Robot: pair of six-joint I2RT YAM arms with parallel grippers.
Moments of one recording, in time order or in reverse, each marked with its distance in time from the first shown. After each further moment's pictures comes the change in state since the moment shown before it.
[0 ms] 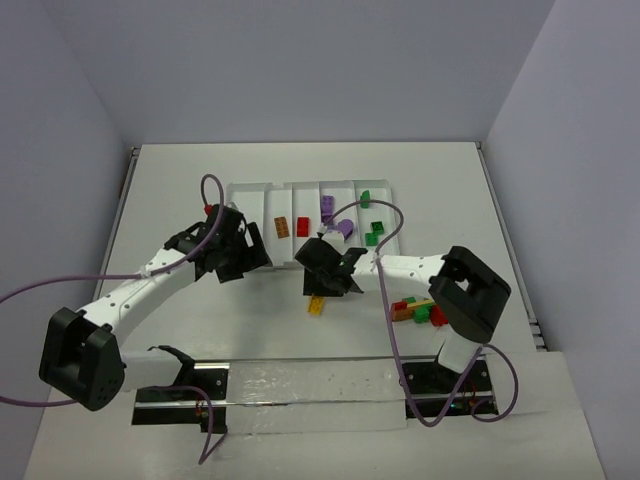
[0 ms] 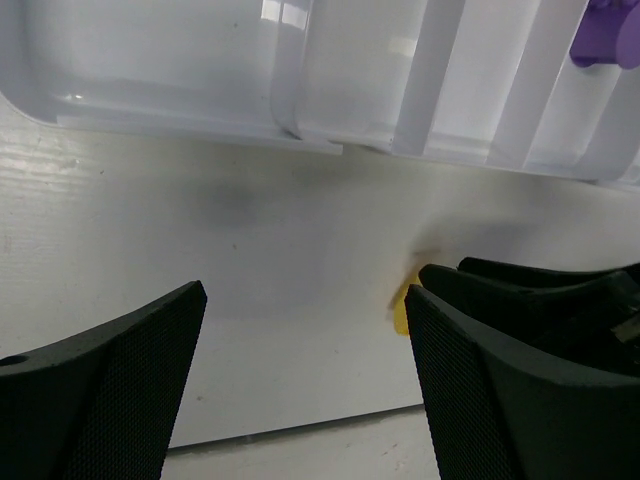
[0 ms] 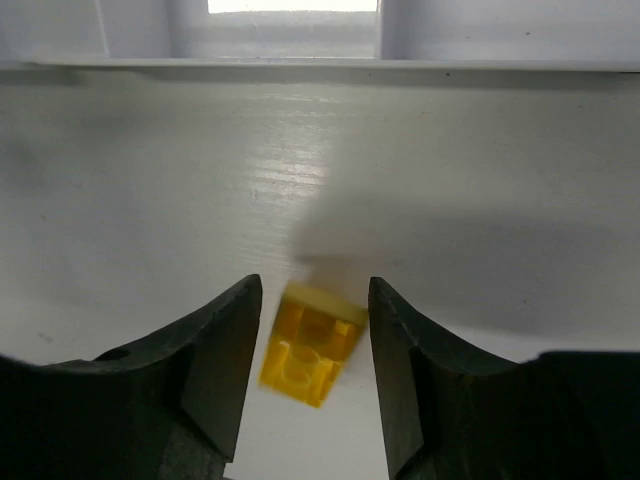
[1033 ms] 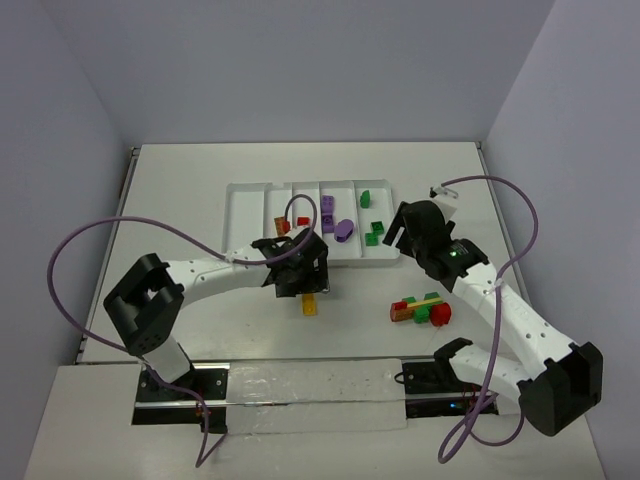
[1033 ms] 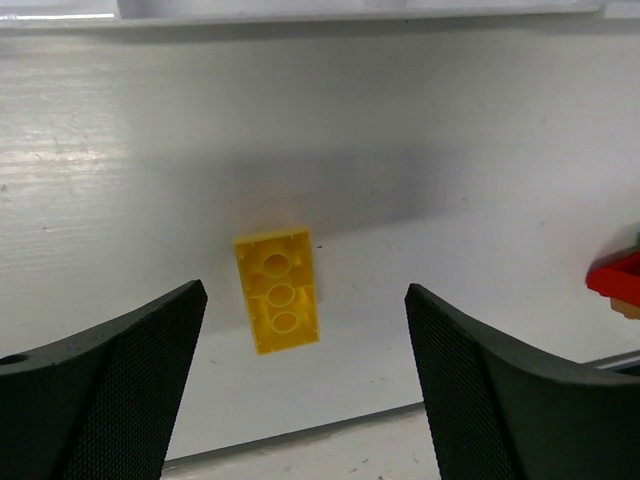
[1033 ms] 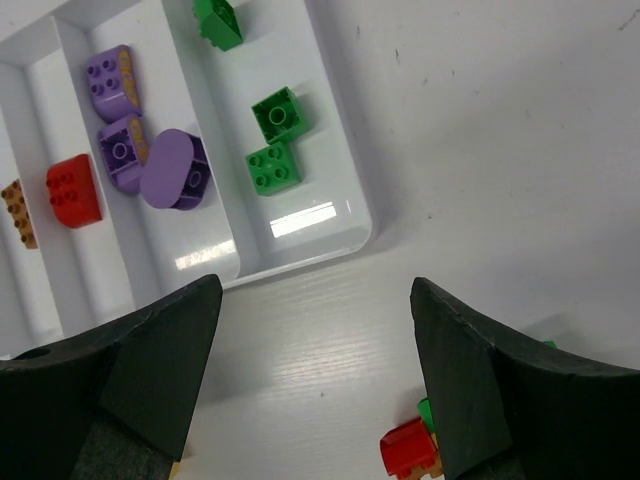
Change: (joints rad) left arm -0.438 0.381 0.190 0.062 -0.143 -0.147; right arm -0.495 -0.640 -0.132 -0.182 0.186 -0.222
